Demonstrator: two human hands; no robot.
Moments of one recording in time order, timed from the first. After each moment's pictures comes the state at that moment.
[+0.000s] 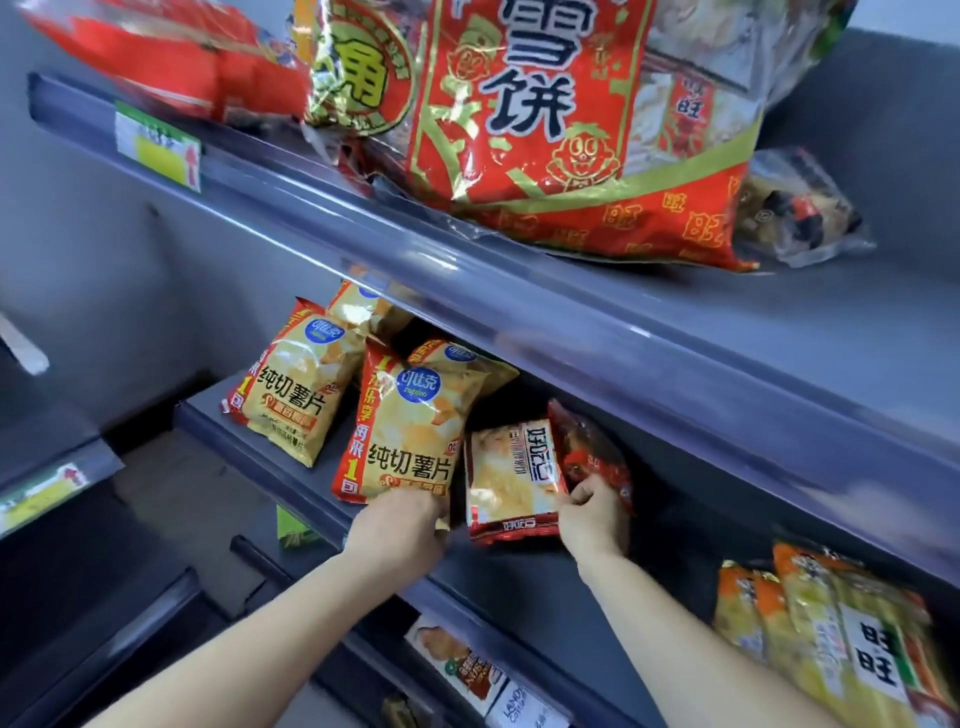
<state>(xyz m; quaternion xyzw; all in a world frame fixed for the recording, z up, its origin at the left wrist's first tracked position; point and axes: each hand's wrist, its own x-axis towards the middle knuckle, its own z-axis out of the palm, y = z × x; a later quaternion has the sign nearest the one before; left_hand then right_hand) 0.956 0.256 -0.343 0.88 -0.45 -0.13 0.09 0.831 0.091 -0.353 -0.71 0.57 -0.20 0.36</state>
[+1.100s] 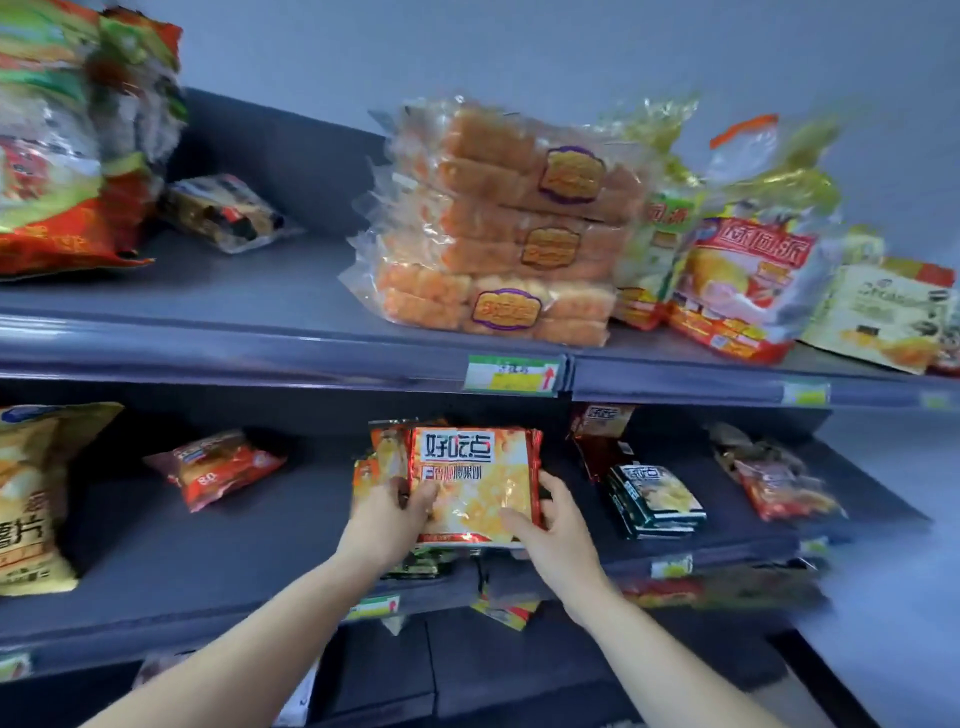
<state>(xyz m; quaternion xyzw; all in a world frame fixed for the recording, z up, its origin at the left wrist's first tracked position) 0.647 0.209 -0.235 0.66 -0.53 -0.37 0.39 0.459 0.209 -0.229 -0.56 0.61 -0.38 0.40</state>
